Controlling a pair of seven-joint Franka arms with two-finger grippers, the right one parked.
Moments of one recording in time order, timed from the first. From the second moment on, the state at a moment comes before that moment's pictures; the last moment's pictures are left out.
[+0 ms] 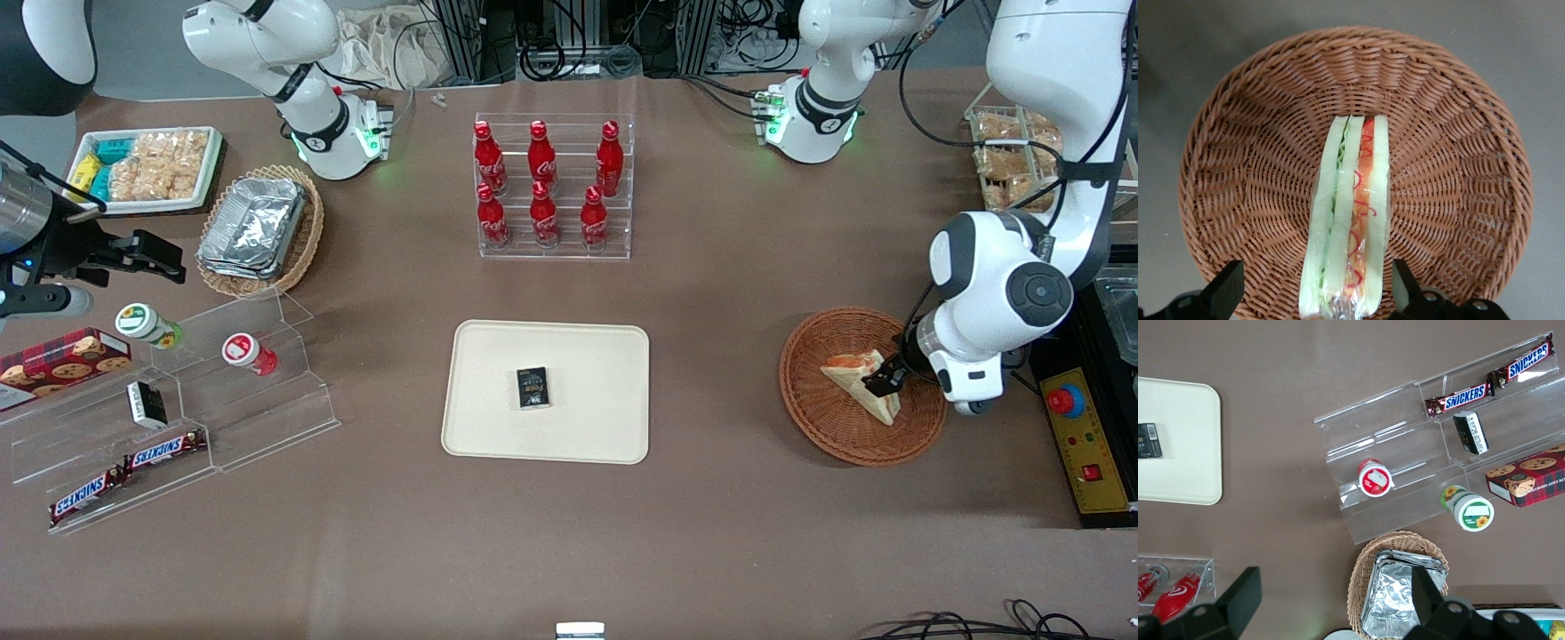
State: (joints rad) arm 0.23 0.32 -0.24 -2.06 0.12 2.32 -0.96
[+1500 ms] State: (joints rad) arm 0.10 0.33 -0.27 -1.65 0.21 1.83 -1.05
